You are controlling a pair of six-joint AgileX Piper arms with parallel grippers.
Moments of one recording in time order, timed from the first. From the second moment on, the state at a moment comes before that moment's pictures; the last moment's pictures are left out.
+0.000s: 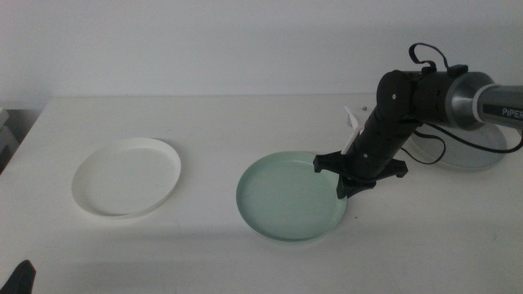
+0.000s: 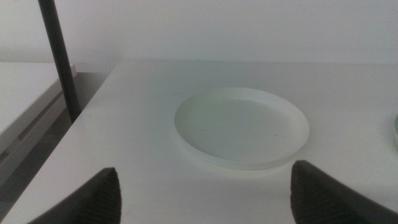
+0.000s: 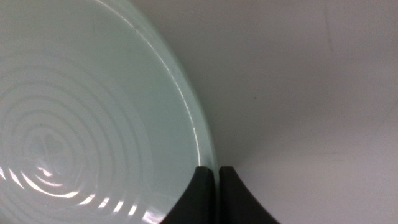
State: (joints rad) left arm 0.05 -0.01 0.03 -0.07 0.22 0.01; right arm 0.37 2.05 -1.46 0.23 0.83 0.18
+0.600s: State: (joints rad) left arm 0.05 -0.01 0.03 -0.07 0.22 0.01; right arm 0.23 1.90 -1.67 0.18 0.98 0.11
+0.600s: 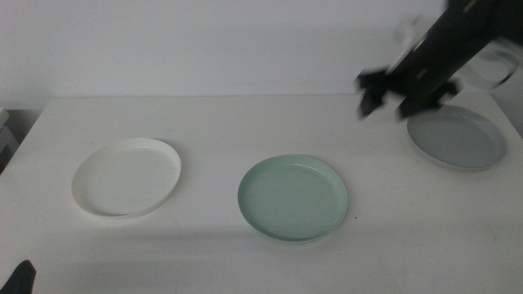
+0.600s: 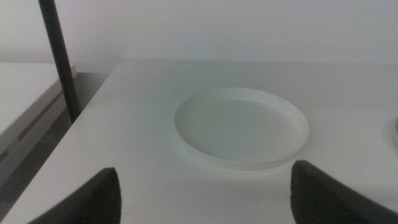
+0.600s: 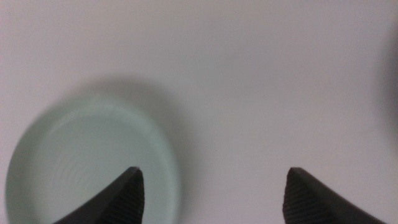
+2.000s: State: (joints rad) left arm 0.05 -0.01 0.03 -0.07 0.22 0.01; right arm -0.30 2.40 -1.99 0.29 0.86 -0.11
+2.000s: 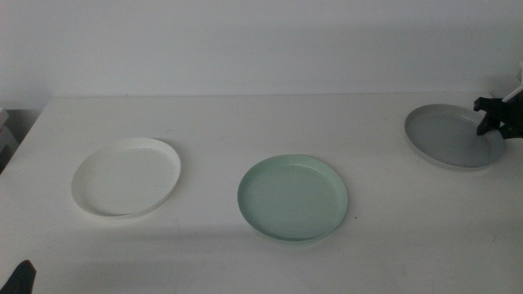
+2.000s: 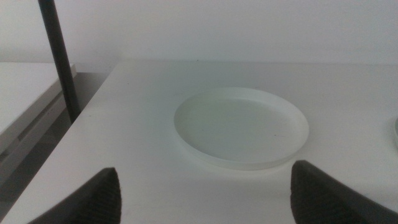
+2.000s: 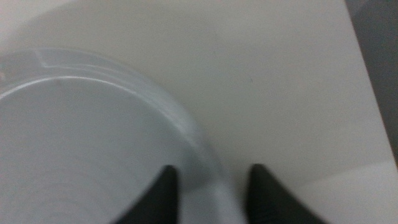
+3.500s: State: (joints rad) left arm 0.05 -0.01 0.03 -0.07 0.22 0.01; right arm 0.33 1.89 -1.21 0.52 0.51 -0.18
